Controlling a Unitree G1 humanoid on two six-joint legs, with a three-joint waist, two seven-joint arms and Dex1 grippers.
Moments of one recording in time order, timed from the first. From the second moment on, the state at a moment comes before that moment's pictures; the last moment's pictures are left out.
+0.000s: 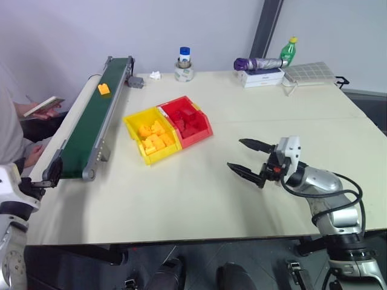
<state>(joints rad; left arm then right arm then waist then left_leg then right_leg) 0.10 0.50 0.68 -0.26 -0.47 0.26 -0.35 -0.31 -0.54 -0.08 -0.05 0.47 0.12 1.01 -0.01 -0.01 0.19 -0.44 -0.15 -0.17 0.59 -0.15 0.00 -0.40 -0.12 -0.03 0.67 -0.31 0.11</state>
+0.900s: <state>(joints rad) -0.37 0.63 0.53 -0.11 -0.45 0.67 -0.14 -0.31 -0.53 -0.06 -0.05 0.41 0.07 0.98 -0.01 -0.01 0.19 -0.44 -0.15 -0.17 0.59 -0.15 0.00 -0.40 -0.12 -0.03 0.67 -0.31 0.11</state>
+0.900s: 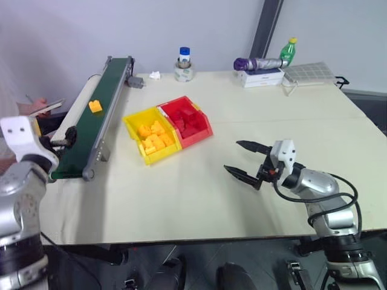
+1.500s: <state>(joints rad) -0.72 0.64 0.34 0.49 -0.29 0.49 -0.24 -0.28 -0.53 -0.06 -0.08 0.41 0.08 0.93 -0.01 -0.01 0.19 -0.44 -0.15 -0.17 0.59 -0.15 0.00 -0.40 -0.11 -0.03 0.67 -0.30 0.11</state>
